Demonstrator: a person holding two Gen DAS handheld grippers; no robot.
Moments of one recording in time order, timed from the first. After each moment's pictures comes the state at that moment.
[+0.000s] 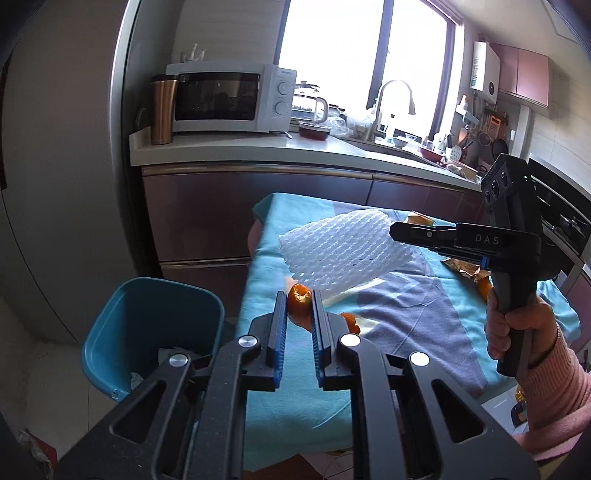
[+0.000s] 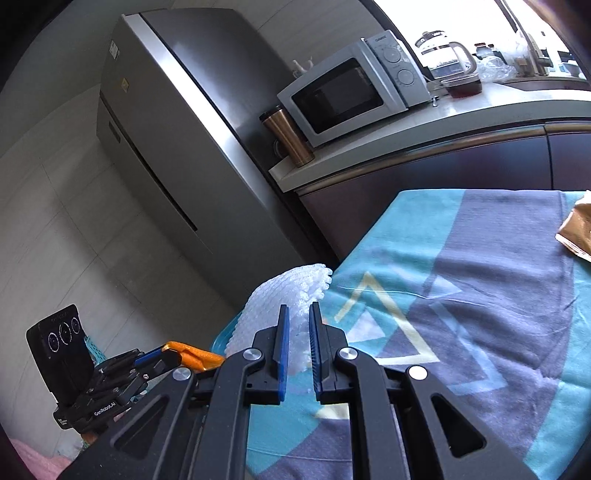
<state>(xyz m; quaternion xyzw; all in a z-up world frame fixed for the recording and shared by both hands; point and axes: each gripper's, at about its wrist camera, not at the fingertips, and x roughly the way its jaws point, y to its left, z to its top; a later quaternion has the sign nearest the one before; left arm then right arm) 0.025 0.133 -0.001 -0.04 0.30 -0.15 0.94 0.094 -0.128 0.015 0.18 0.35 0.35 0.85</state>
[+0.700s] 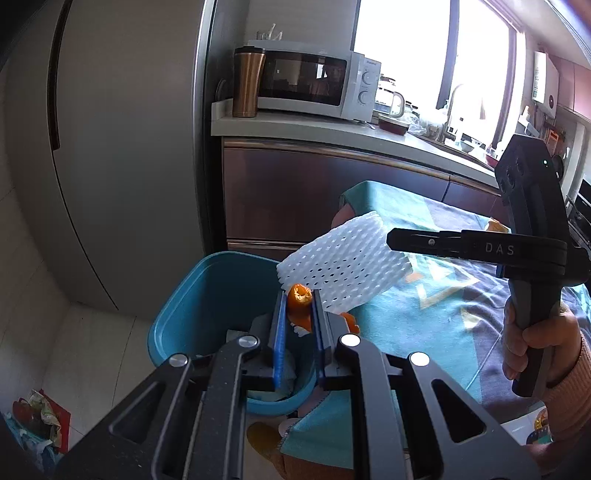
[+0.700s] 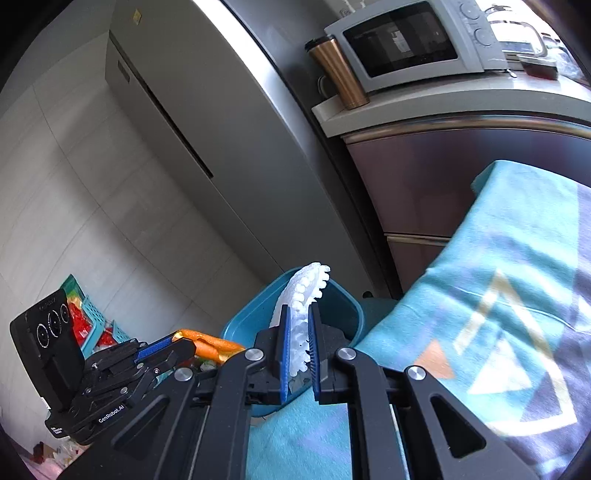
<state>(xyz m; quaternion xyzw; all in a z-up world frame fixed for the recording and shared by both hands) 0.046 0.228 -0.035 -0.06 0.33 -0.03 0.94 0.132 0.012 -0.010 0.11 0.41 0.40 0.81</state>
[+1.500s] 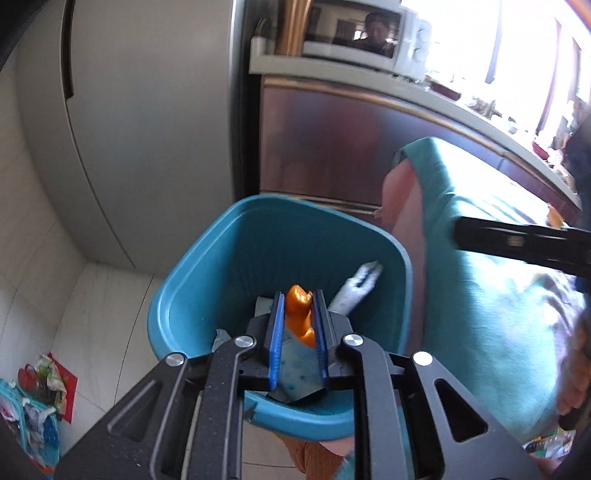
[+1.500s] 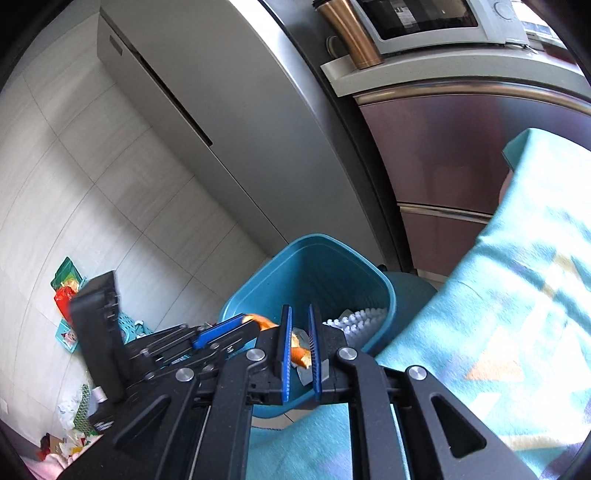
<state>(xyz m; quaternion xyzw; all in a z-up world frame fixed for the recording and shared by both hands) 0.104 0.254 -0.113 -0.07 0.41 0.03 0.91 0.131 0.048 -0.037 0.09 0.45 0.41 0.79</state>
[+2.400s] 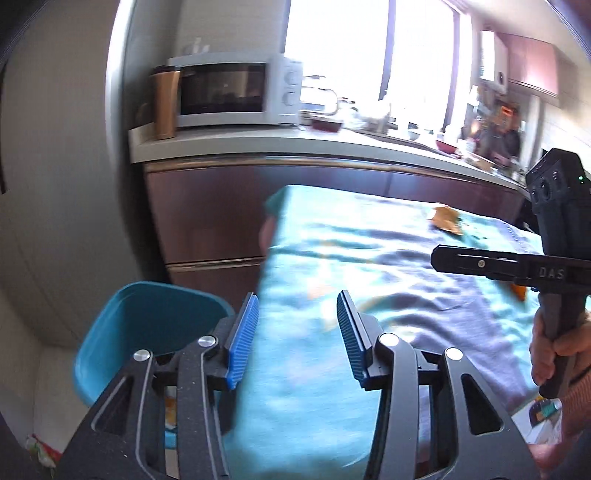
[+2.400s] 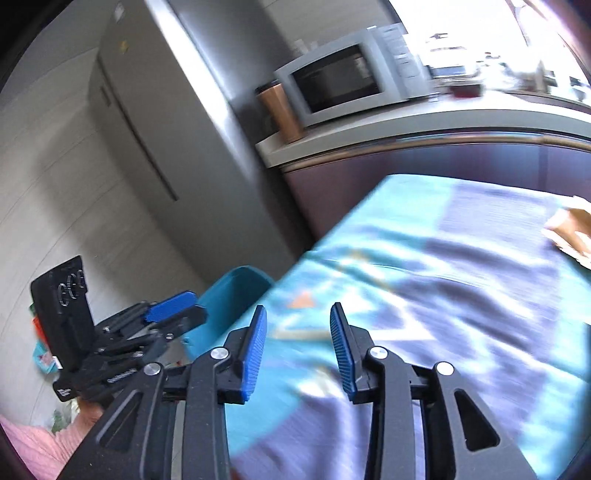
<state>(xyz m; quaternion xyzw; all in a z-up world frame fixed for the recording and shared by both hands) 0.078 0.112 -0.040 -0.02 0.30 -0.14 0.94 0.073 -0.128 0.001 0.11 0.37 0.30 0.87</state>
